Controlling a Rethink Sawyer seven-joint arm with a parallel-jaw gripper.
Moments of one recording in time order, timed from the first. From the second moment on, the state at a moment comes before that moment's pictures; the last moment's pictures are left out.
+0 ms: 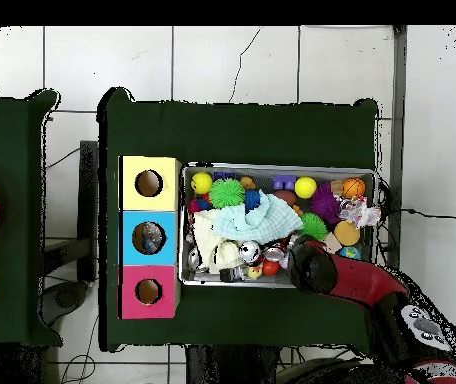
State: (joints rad) arm -0.61 -0.43 0.02 1.71 -0.36 0.13 1.79
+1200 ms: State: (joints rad) arm -0.62 -0.59 -0.01 1.72 -0.36 0.37 1.79
